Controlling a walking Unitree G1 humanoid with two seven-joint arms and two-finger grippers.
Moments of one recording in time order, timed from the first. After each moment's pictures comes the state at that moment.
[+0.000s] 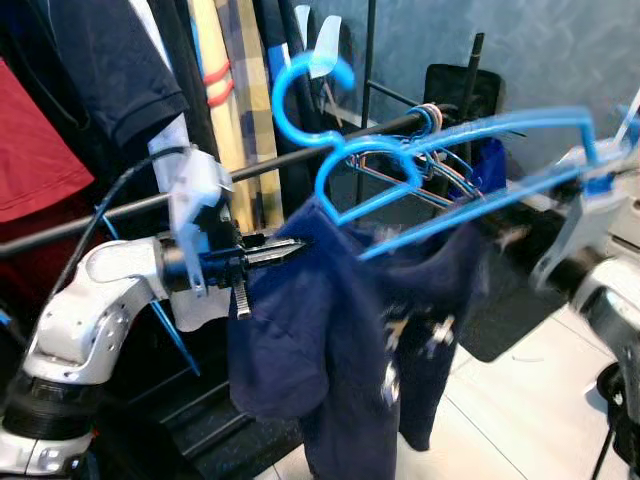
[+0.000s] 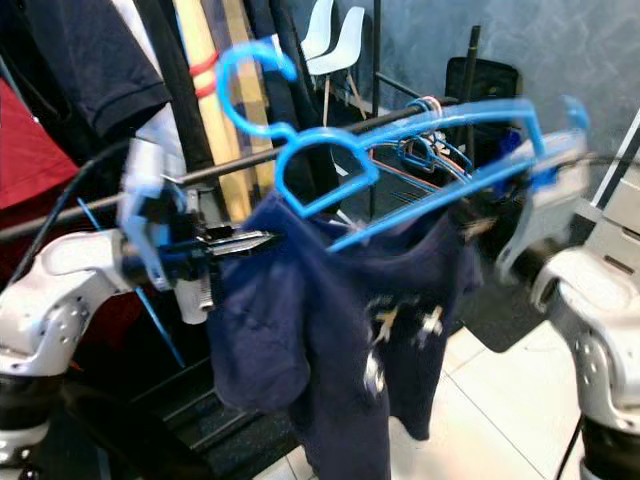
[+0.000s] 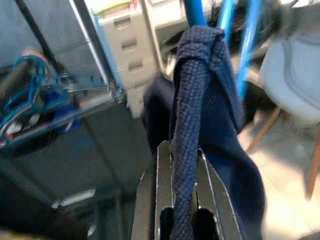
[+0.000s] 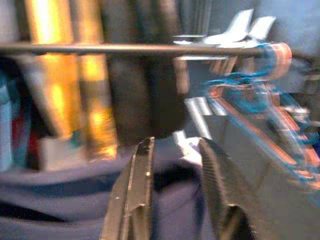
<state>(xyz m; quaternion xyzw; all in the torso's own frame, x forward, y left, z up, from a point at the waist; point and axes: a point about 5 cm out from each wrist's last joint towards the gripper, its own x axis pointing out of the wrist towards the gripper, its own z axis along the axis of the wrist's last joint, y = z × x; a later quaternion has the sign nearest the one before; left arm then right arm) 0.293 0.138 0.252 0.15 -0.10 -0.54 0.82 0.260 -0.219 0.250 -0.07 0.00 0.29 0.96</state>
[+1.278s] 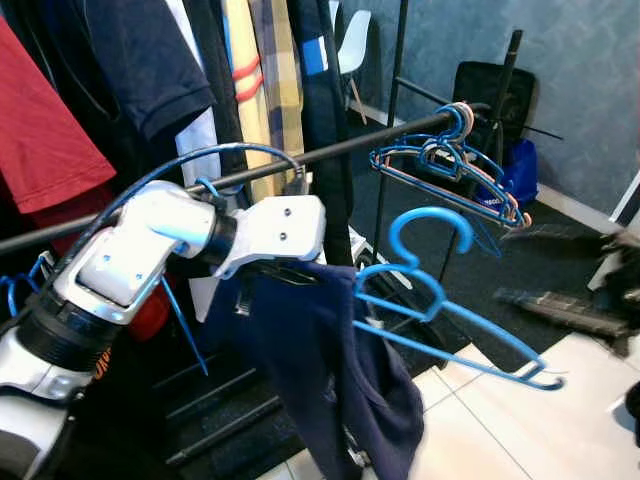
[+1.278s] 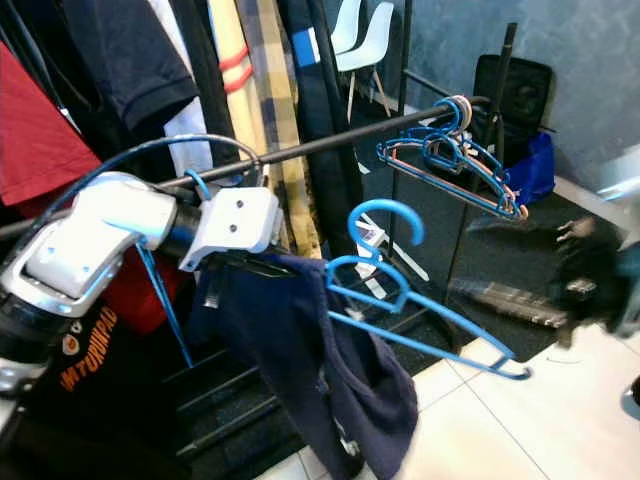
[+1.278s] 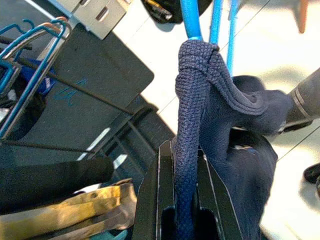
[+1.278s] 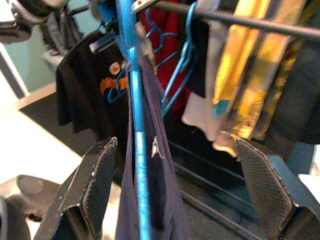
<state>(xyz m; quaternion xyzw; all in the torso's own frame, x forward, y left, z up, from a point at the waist) 0.298 0.093 0.276 0.39 -0.05 -0.64 0.66 0.217 -0.253 0.281 -0.10 0.07 0.53 0.84</state>
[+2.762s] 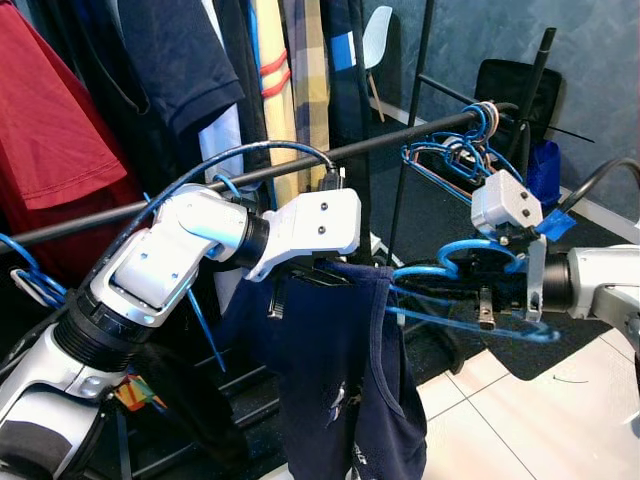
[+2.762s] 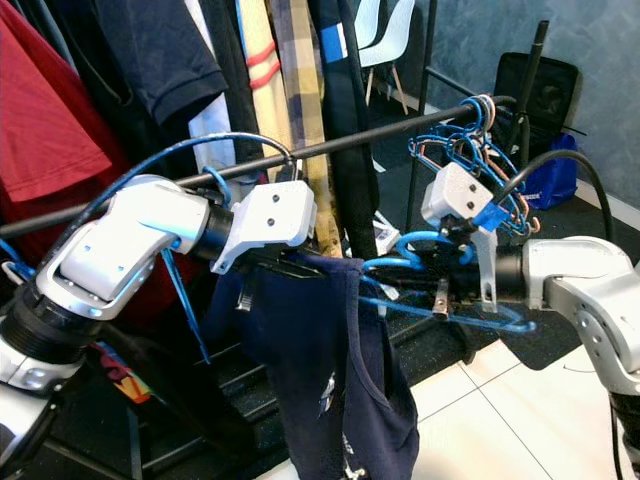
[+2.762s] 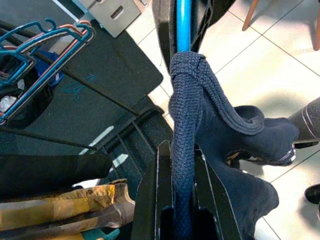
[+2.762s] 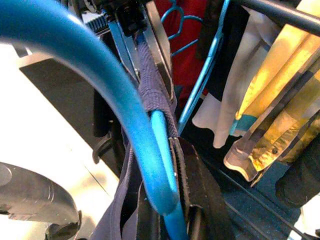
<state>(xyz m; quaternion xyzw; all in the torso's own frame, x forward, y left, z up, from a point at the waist) 0.295 0.072 0.281 0.37 -0.06 -0.64 0.67 0.263 -0.188 0.267 -0.17 0.07 0.55 0.82</state>
